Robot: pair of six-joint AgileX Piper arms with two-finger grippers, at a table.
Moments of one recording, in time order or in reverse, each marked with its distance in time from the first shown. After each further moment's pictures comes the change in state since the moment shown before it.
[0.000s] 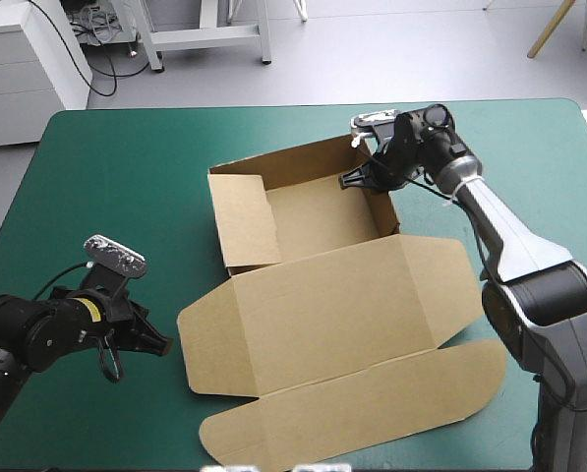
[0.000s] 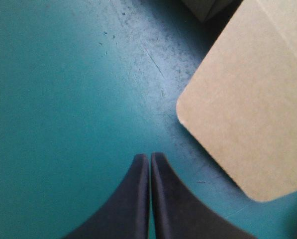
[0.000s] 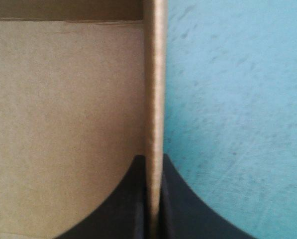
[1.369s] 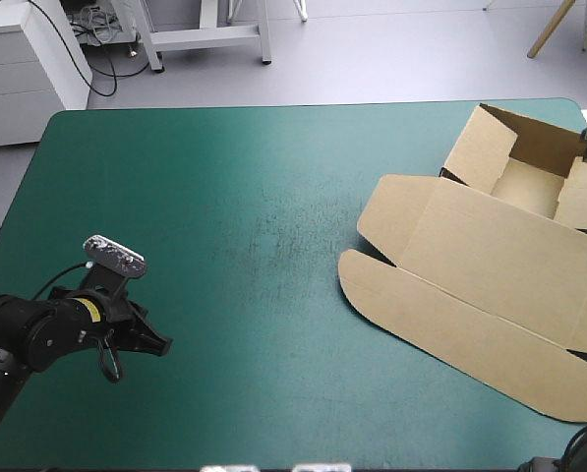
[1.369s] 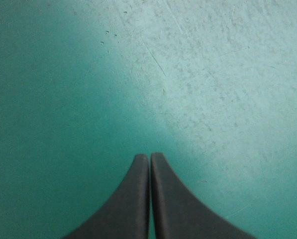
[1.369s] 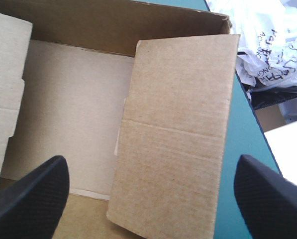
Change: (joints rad) left arm 0.000 0.000 0.000 0.007 0.004 -0.003; right arm -0.784 -0.175 0.002 0.084 0.075 -0.140
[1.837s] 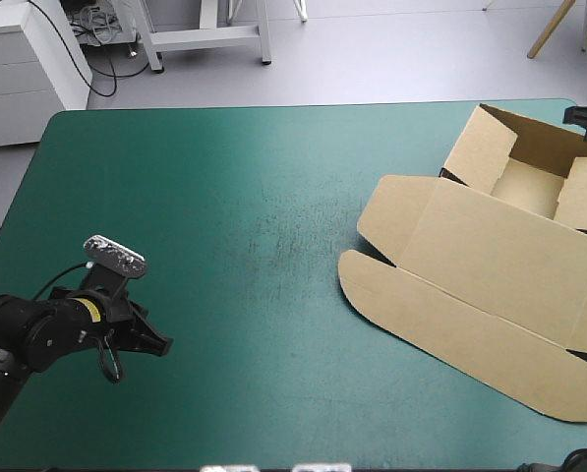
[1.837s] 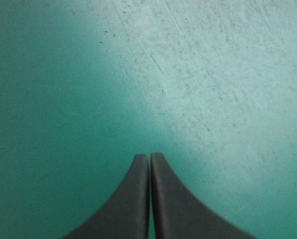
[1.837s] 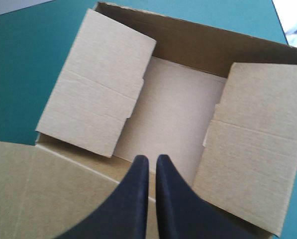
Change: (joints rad) left arm 0.000 0.000 0.000 -0.003 0.001 0.000; right arm 0.042 -0.173 0.000 0.205 0.082 -0.111
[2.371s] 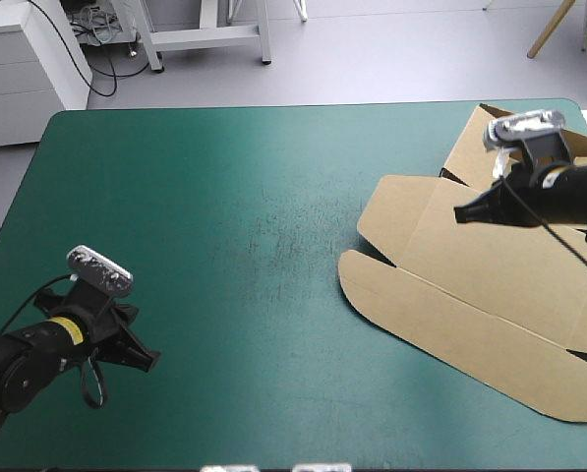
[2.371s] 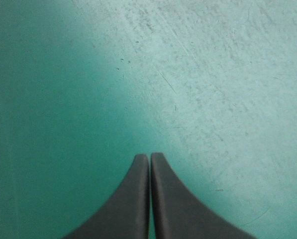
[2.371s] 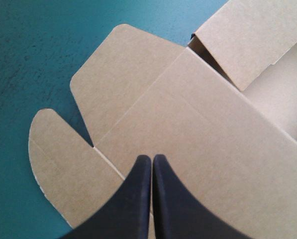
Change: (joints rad) left arm 0.000 -0.142 0.069 0.026 -0.082 0.073; right arm 0.454 -0.460 0.529 -0.142 -0.126 -0.033
